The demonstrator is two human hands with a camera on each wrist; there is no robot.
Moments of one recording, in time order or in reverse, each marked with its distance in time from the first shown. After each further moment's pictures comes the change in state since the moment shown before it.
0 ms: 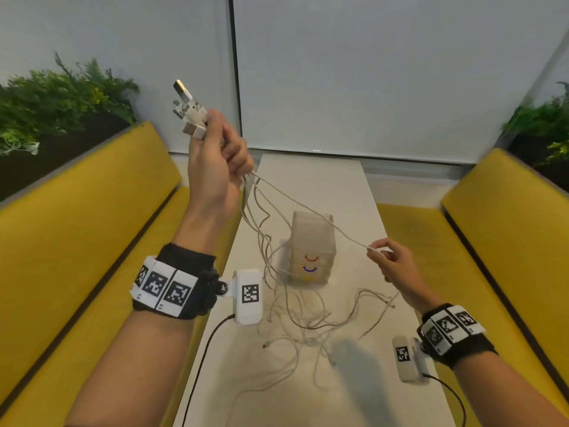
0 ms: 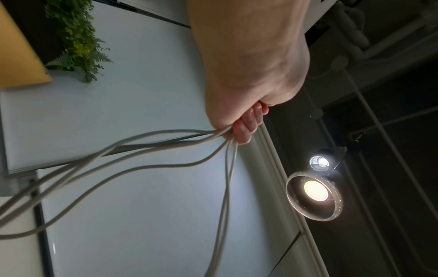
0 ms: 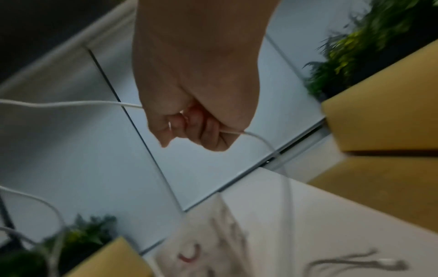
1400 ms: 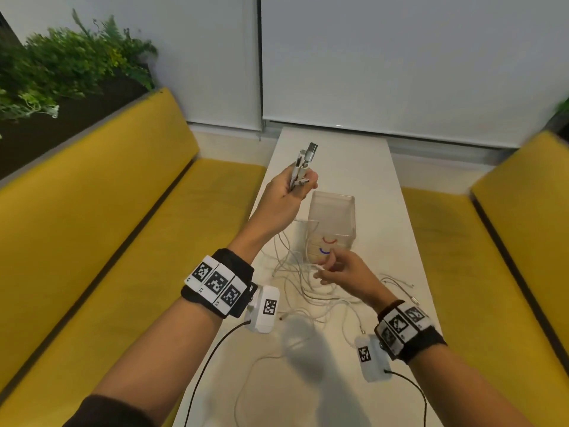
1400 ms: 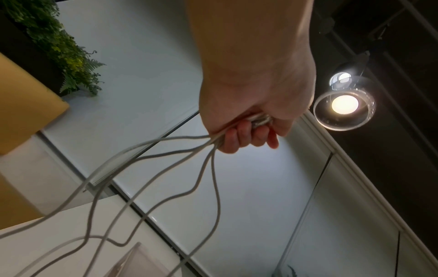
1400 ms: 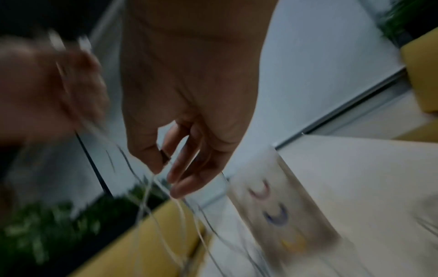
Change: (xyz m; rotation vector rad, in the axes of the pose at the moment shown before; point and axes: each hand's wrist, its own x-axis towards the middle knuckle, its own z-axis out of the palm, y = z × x) left_hand -0.017 -0.106 -0.038 0.722 -0.270 -0.146; right_hand -0.006 0.010 0.115 0.087 -0.403 0.088
